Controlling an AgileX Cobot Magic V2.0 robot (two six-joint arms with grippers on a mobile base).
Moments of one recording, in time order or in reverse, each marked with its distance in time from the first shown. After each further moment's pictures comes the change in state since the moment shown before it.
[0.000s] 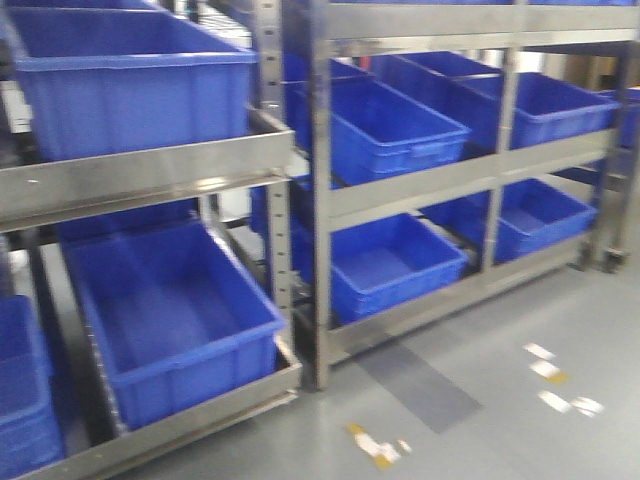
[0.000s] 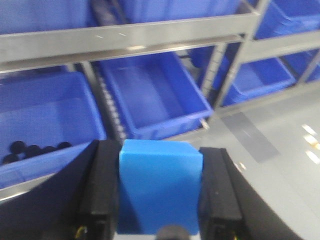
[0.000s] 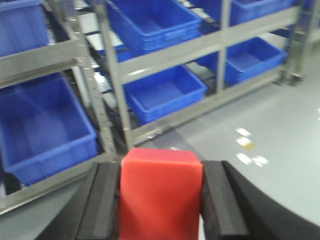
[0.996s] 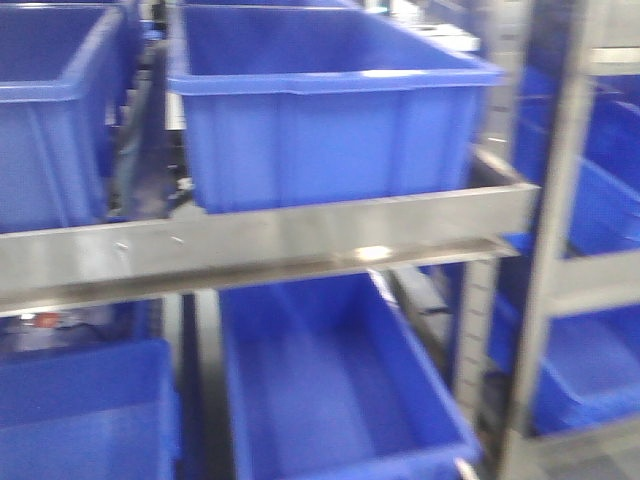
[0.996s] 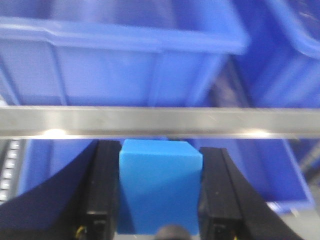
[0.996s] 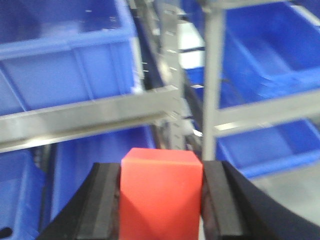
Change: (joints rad) left arm 0.000 0.000 0.000 0.000 0.000 -0.001; right arm 0.000 0.000 0.000 0.000 0.000 0.000
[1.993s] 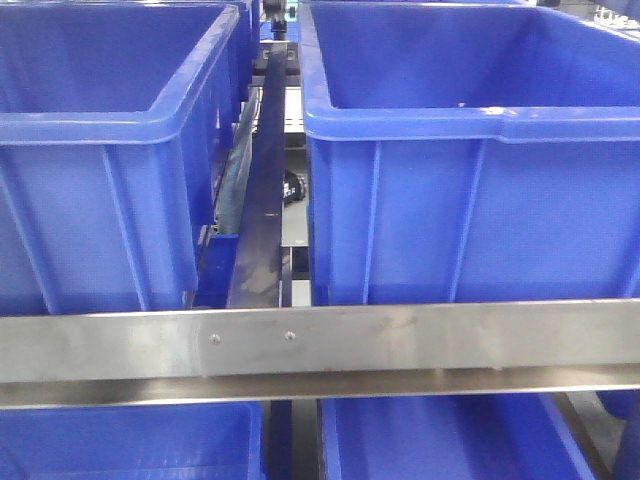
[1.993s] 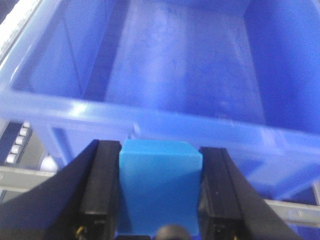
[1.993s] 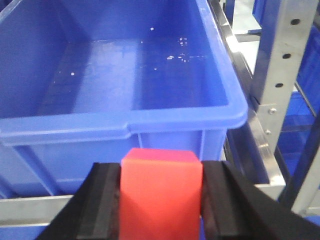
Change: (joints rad) left arm 0.000 0.000 0.000 0.000 0.000 0.000; right arm 0.000 0.000 0.000 0.000 0.000 0.000
